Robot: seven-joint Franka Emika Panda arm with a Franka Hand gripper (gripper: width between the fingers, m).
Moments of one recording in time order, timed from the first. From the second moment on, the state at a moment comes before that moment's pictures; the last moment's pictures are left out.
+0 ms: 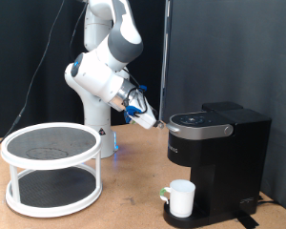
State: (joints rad) arm -0.35 -0.33 0.18 -2.67 1.13 1.95 1.77
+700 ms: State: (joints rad) arm -0.35 -0.58 0.15 -2.70 1.11 1.85 1.77
